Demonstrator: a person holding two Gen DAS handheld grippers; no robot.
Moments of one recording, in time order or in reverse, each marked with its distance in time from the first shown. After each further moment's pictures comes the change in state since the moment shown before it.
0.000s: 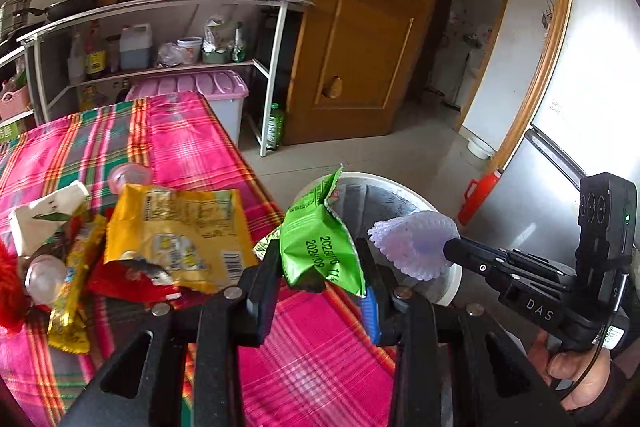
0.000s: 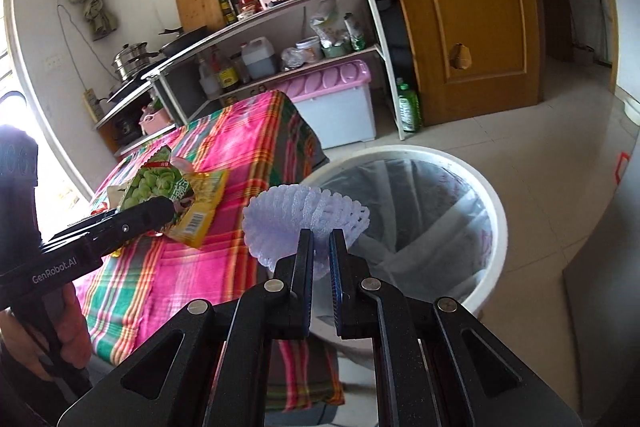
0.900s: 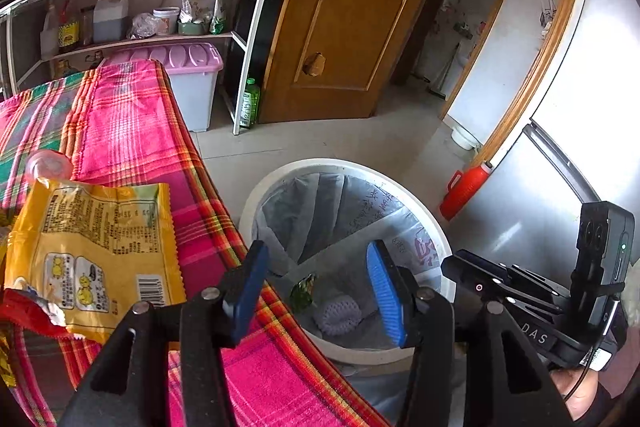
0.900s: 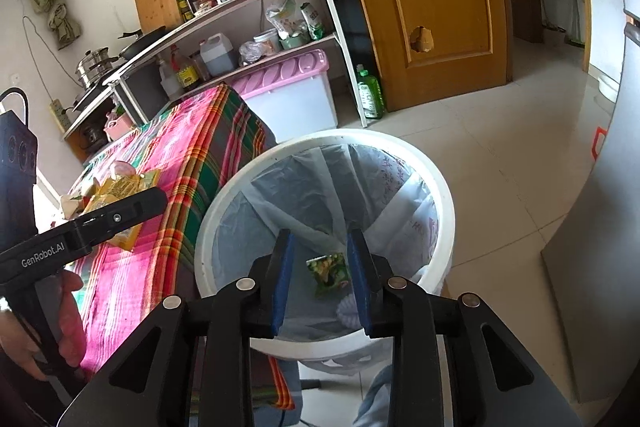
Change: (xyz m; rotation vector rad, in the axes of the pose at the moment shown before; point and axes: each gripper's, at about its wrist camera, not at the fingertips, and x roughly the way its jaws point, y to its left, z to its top) left arm 0.055 -0.012 0.004 -0.042 0.067 -0.071; right arm 0.010 -0.043 -0.002 0.051 0.014 -0.085
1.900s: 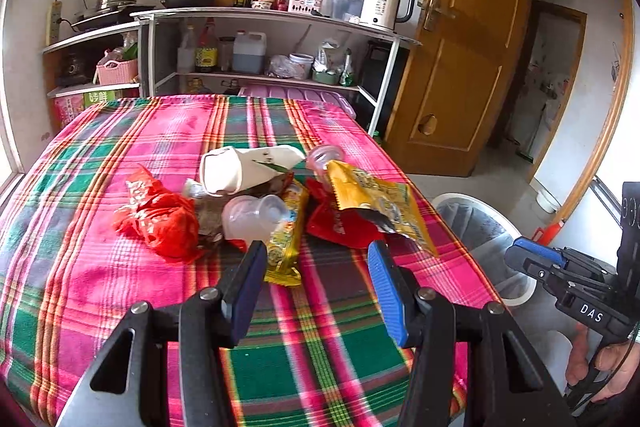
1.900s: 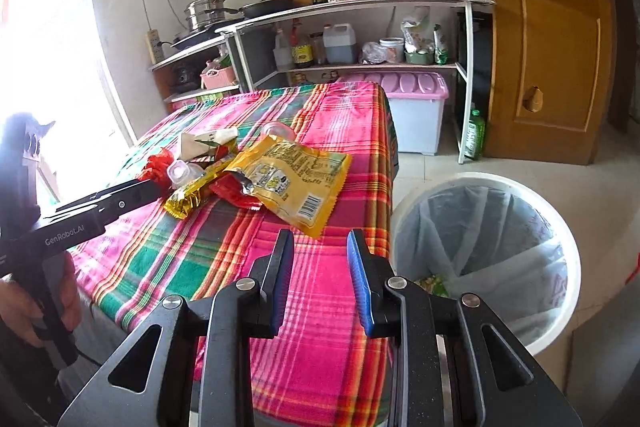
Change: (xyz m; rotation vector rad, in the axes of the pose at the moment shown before) left arm -0.147 0.114 -0.065 -0.147 -0.203 0.354; right arm -0.007 0.156 -0.017 -0.339 0.006 0.220
